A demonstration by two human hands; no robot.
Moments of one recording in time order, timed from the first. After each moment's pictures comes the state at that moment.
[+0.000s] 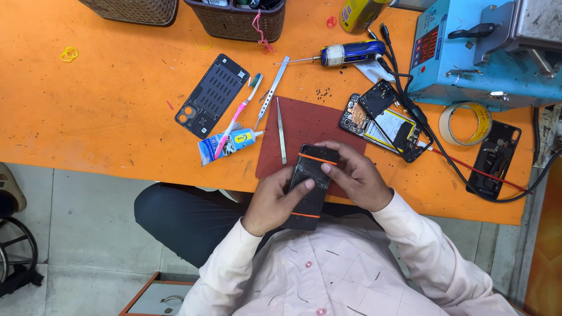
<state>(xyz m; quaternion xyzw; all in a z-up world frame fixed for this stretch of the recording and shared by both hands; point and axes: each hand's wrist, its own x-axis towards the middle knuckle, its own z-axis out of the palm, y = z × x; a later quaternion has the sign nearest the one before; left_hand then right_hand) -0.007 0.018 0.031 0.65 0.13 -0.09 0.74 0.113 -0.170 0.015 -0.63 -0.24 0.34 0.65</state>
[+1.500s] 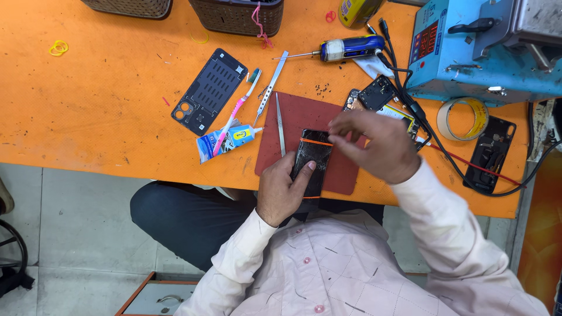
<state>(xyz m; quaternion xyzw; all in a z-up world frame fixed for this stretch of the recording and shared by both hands) 0.011 0.003 0.030 0.80 0.18 0.04 0.58 0.160 -0.153 0.088 -0.82 -0.42 0.09 0.38</state>
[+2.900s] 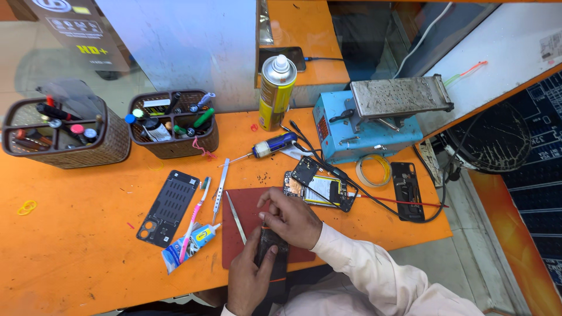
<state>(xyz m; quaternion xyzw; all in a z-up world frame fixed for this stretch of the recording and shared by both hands) 0.009 0.005 0.010 0.82 0.16 0.02 0.56 0.137 -0.122 0.064 -0.82 -0.28 0.18 0.47</state>
